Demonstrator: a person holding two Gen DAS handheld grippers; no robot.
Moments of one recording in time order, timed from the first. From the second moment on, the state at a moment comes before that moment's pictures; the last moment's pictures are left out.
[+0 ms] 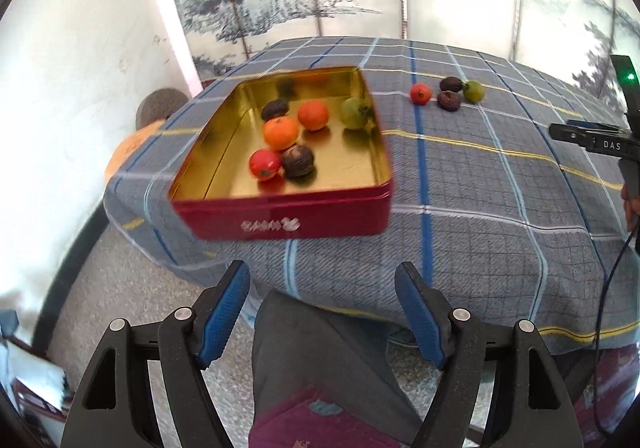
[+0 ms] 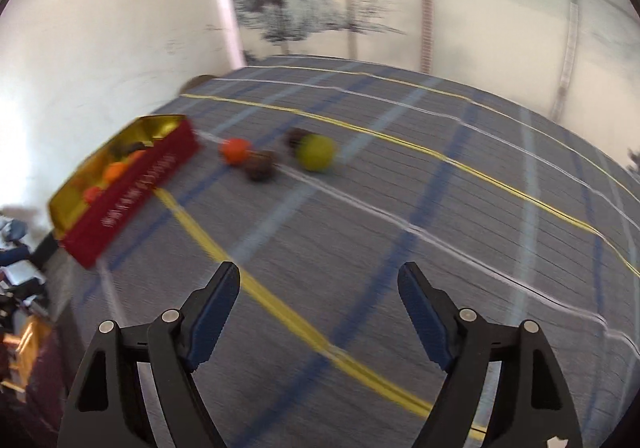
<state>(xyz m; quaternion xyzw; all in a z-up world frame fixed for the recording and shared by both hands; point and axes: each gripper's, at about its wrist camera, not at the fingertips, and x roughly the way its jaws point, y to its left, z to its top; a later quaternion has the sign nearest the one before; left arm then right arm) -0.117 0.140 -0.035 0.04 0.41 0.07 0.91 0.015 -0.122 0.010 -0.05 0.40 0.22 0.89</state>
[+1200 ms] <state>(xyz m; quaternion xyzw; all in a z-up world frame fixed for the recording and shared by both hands) 0.188 0.005 -0.061 0.28 0.49 -0.25 0.79 0.027 -0.215 -0.008 0.05 0.42 0.17 0.89</state>
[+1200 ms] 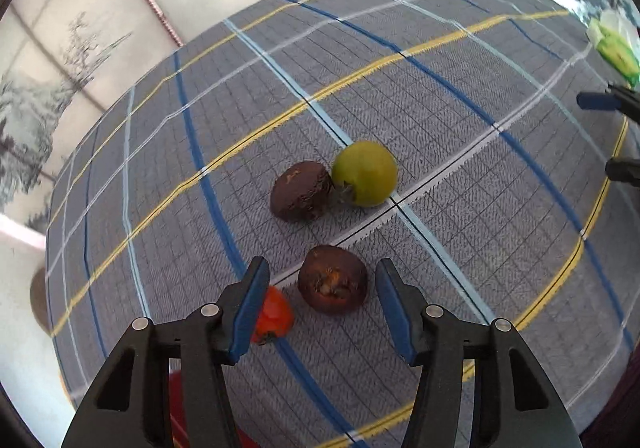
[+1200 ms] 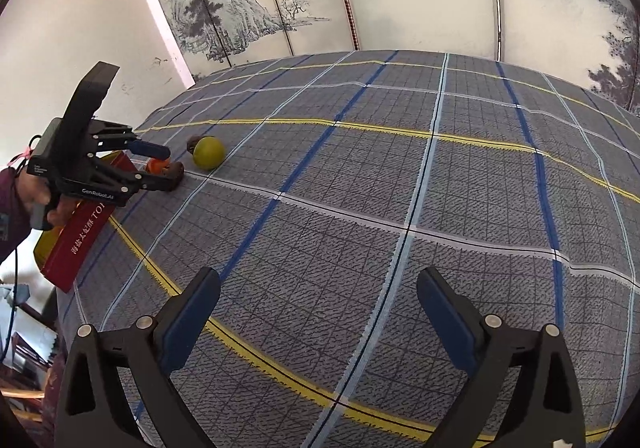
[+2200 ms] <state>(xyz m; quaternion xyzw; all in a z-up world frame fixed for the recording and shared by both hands) -0.029 0.055 0.000 0.00 0.44 -0.18 0.88 0.140 -0.063 -0.013 -0.07 0.41 0.31 0.86</state>
